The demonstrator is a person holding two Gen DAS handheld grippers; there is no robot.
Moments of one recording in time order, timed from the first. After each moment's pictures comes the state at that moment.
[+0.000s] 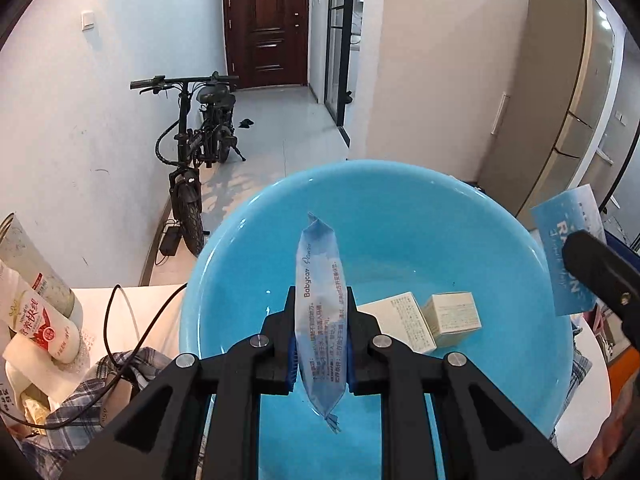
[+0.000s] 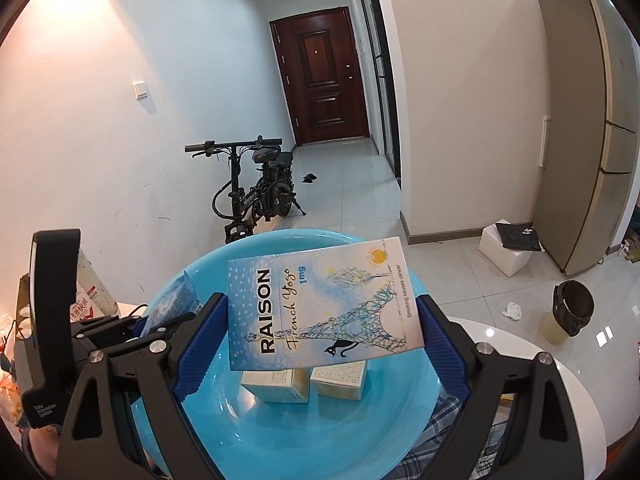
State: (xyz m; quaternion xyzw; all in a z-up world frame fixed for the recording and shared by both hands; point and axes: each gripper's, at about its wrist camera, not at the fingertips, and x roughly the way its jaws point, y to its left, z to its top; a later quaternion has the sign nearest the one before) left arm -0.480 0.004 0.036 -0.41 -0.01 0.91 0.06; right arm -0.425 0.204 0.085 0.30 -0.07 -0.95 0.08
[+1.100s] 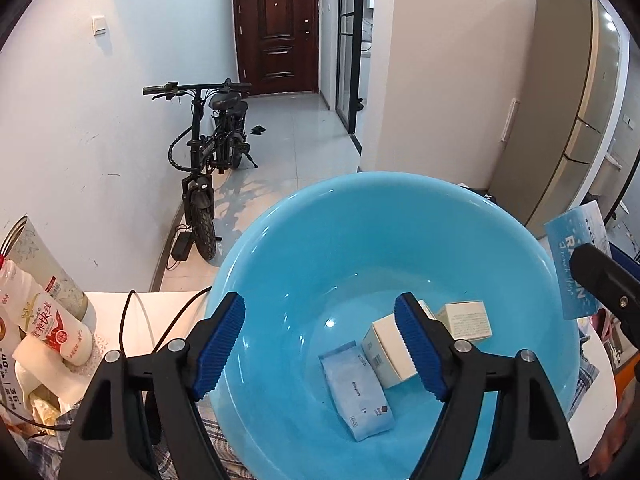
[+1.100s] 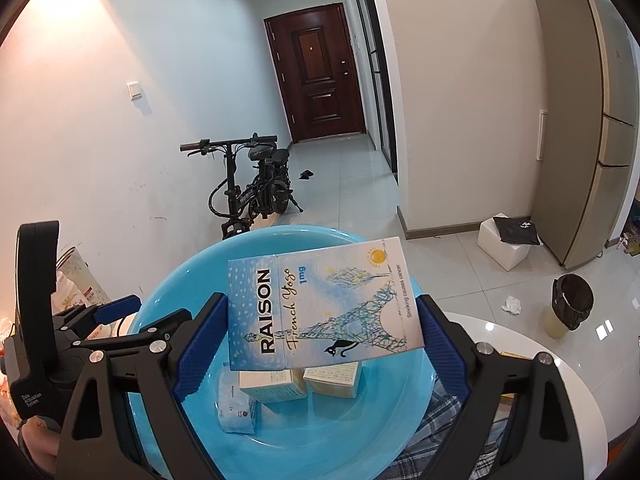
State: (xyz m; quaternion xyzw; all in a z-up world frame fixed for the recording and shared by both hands) left arm -0.479 -0.002 0.046 -0.40 0.00 0.92 0.03; right arm -0.431 0.202 0.079 0.31 -0.07 -0.95 0.08
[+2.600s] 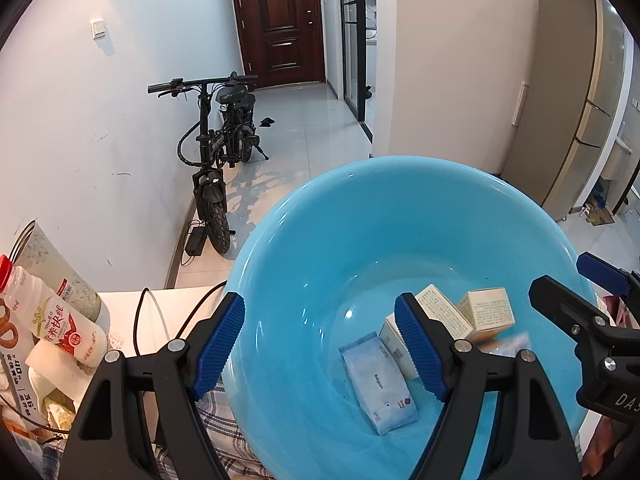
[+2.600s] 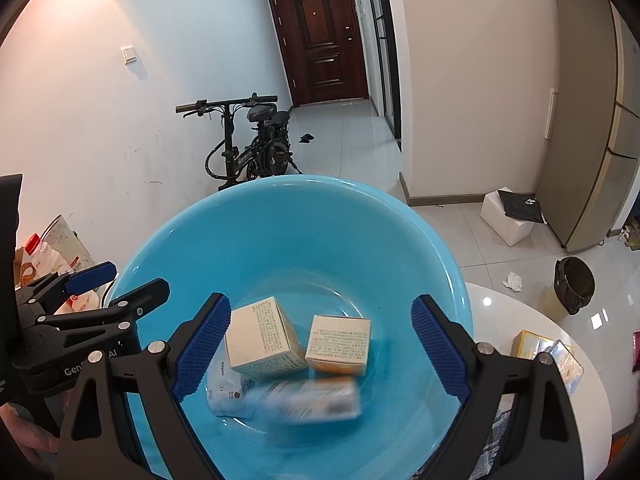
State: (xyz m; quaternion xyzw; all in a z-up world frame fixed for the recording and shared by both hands) left arm -0.481 -0.005 0.038 -0.41 0.02 0.91 0.01; right arm -0.450 0.199 0.051 0.37 -0.06 -0.92 0.08
